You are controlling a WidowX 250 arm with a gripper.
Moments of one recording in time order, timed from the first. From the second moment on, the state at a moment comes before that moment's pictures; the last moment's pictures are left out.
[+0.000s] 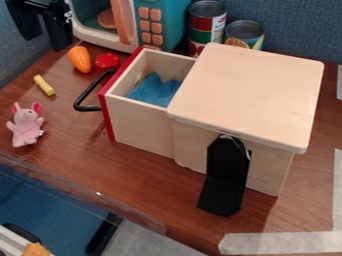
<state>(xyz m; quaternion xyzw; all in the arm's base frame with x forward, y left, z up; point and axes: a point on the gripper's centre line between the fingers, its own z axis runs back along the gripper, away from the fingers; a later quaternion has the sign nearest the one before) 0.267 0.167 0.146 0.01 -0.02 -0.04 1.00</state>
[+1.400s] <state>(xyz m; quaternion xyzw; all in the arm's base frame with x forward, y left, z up) 0.257 0.230 0.094 0.04 -0.02 -0.52 0.85</state>
